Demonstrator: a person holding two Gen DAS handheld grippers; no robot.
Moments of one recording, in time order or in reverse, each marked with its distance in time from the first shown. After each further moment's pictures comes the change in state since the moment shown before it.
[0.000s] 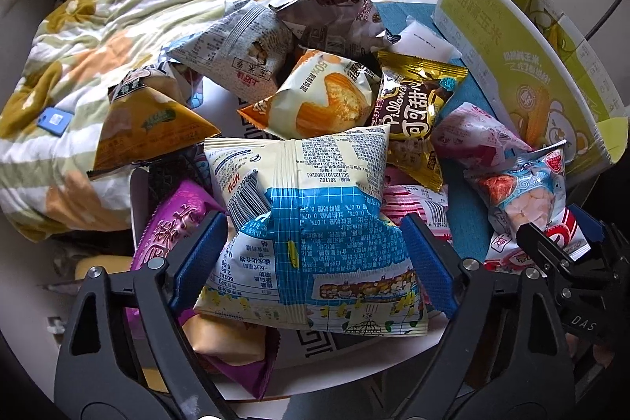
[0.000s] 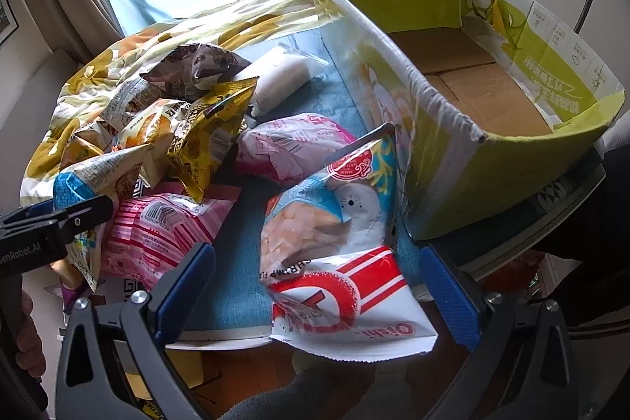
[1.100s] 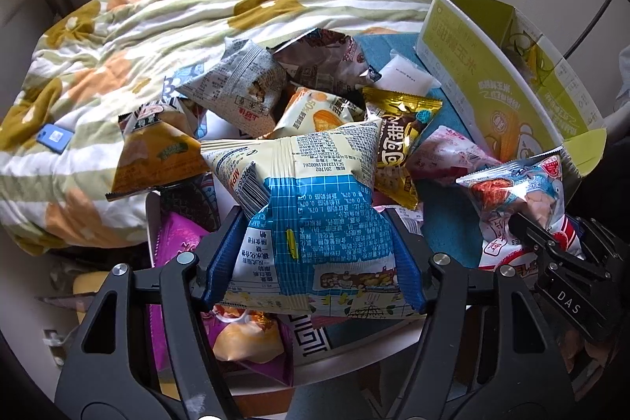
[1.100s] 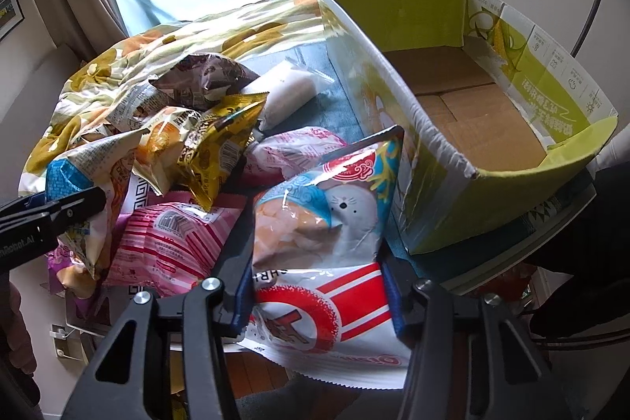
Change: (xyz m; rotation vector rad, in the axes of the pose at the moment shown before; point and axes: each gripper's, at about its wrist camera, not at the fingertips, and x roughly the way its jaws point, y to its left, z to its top) left arm -0.039 0.002 0.009 0.009 -0.091 -0.026; right arm -0.021 0.008 0.007 -0.042 -0.035 -0.016
